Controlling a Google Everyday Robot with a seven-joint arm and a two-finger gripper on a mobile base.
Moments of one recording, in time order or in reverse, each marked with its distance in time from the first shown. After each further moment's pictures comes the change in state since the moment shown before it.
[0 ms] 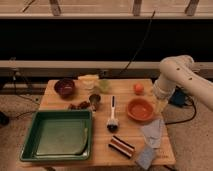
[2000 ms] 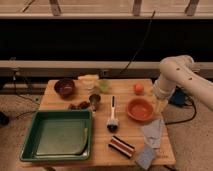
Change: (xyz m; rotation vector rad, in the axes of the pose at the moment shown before) arm 0.000 -0.002 -0.002 0.008 0.008 -0.011
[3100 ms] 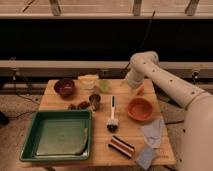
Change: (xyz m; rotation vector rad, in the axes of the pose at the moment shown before) arm -0.096 -0.148 0.067 0.120 -0.064 -0.467
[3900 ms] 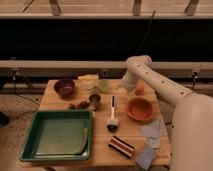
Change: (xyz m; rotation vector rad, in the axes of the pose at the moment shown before) arm -0.012 -0.002 0.034 -0.025 -0.054 -0.119
